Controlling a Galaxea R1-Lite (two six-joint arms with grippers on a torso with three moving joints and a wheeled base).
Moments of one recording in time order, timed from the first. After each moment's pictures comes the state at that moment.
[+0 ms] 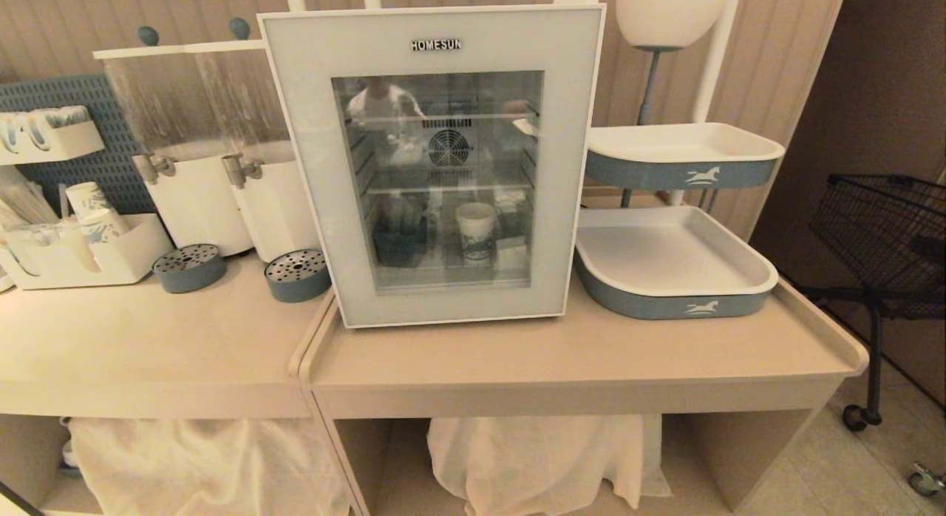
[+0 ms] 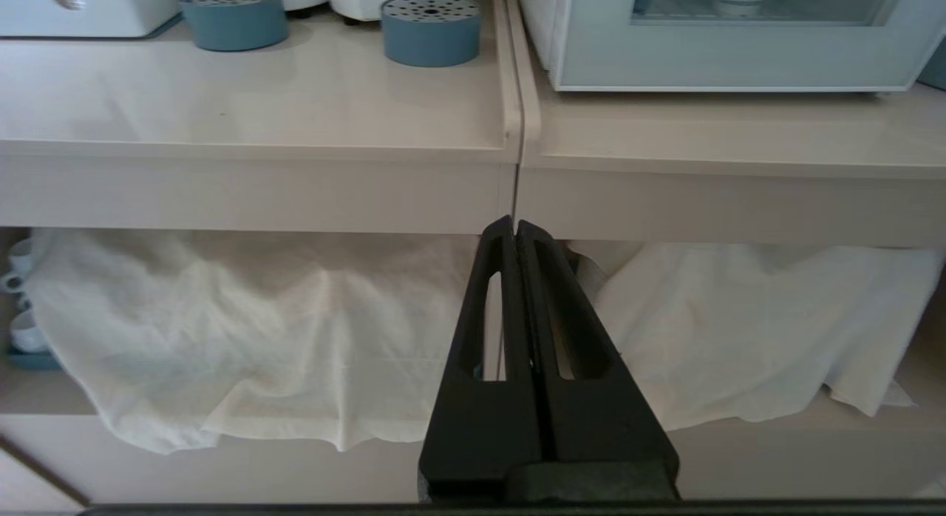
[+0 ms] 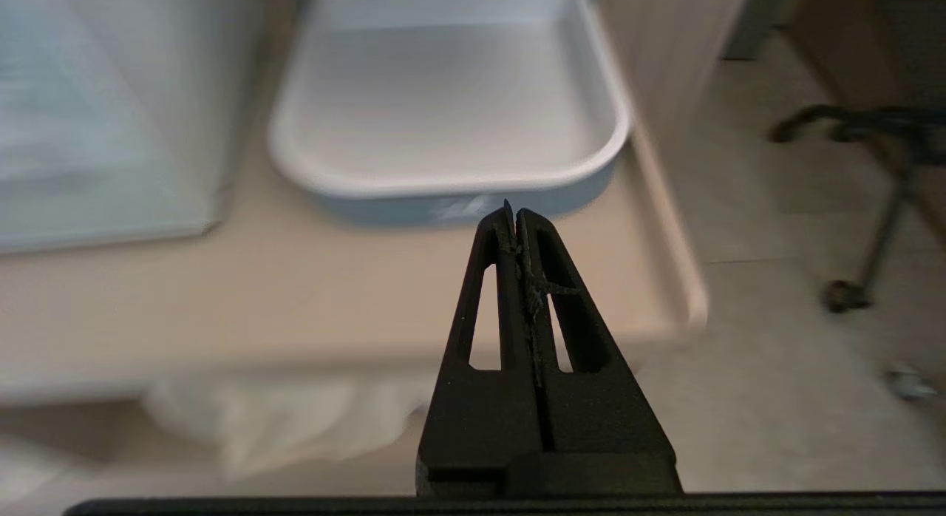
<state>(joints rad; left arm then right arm) 0.01 0.00 0.00 -0.01 0.00 -0.04 -0.14 1.14 -0.73 -0.16 0.10 -0.06</state>
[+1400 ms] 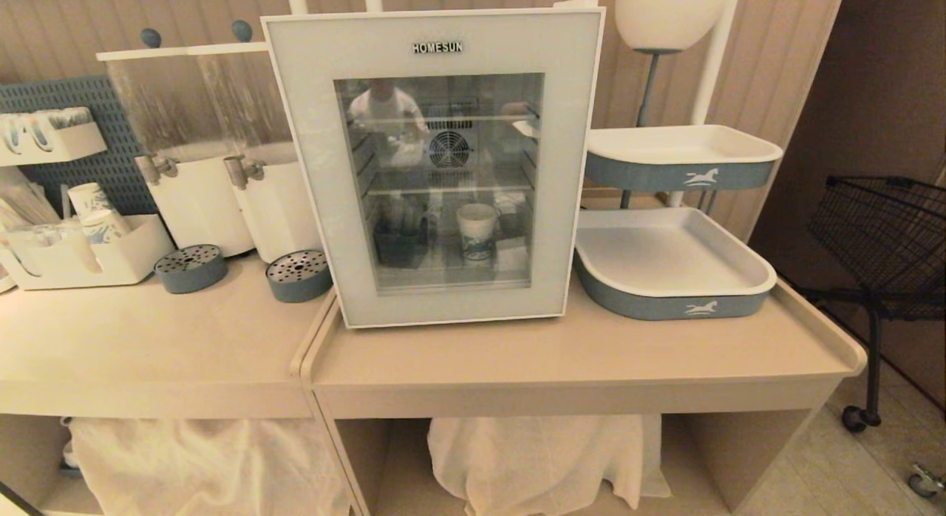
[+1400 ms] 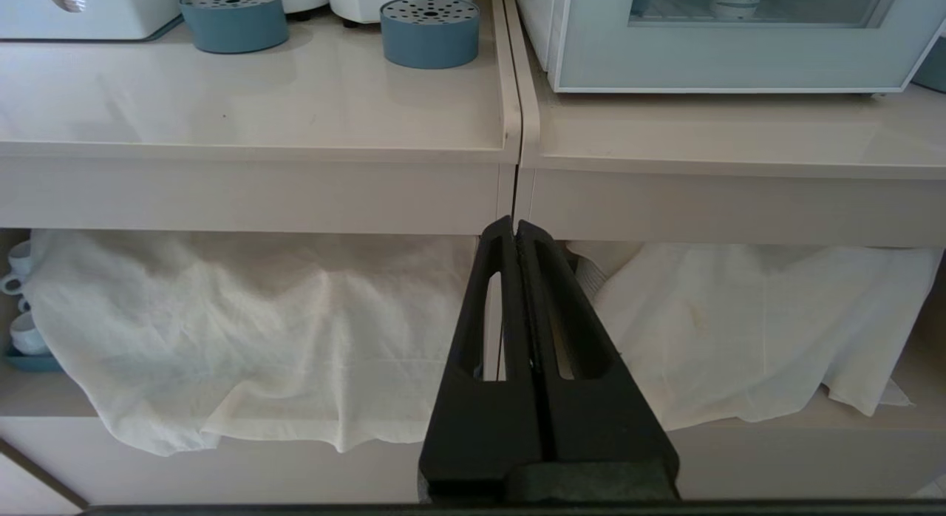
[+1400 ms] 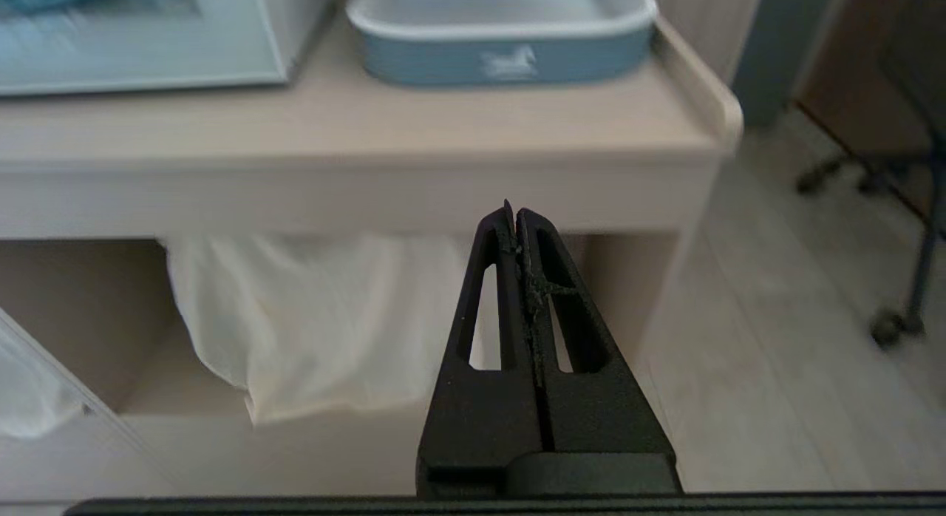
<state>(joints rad) 0.01 0.00 0.00 -0.01 0.00 -0.04 0.00 0.02 -0.02 0.05 0.01 -0.03</state>
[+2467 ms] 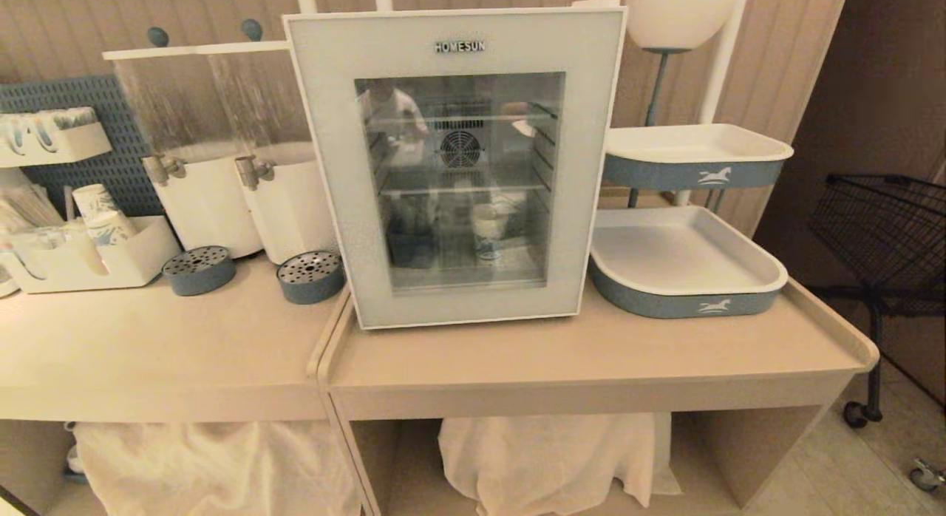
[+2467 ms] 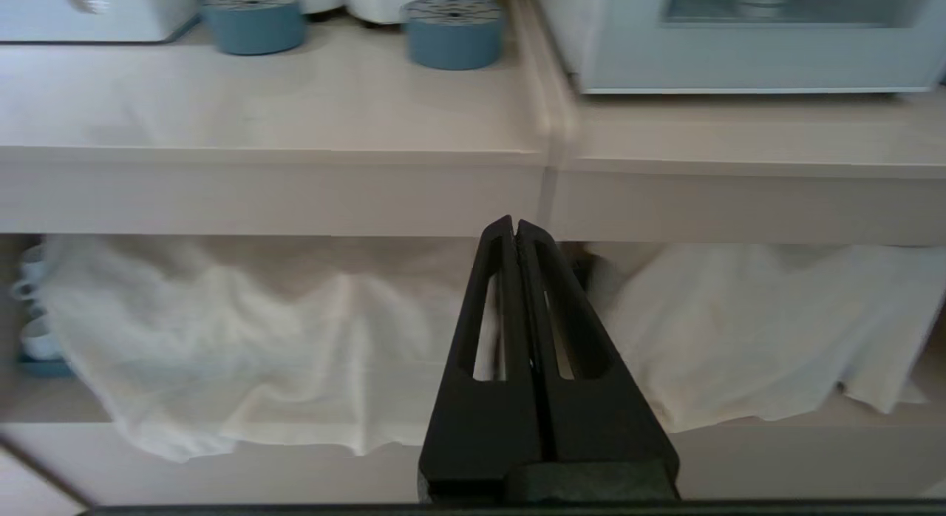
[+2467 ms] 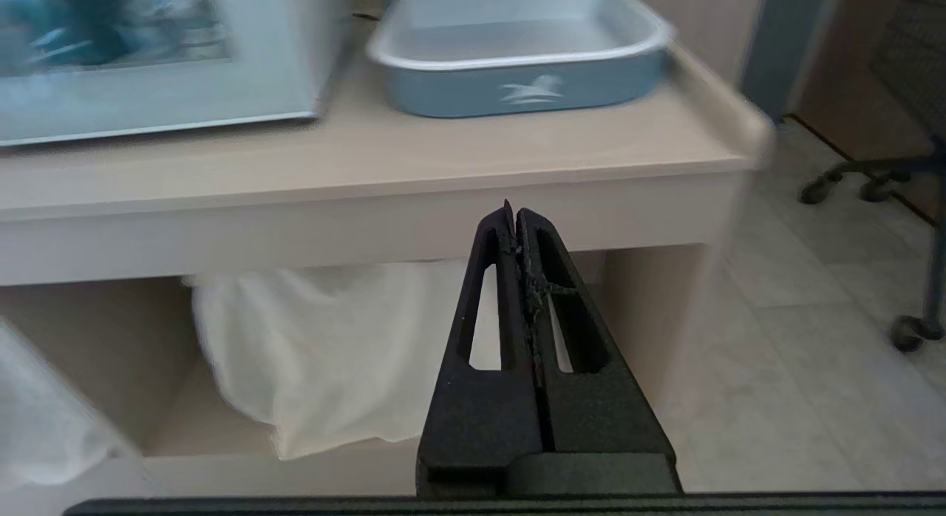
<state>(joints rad) 0.01 0.00 0.00 -0.01 0.00 -0.04 0.00 0.00 0.00 0.00 -0.01 0.01</state>
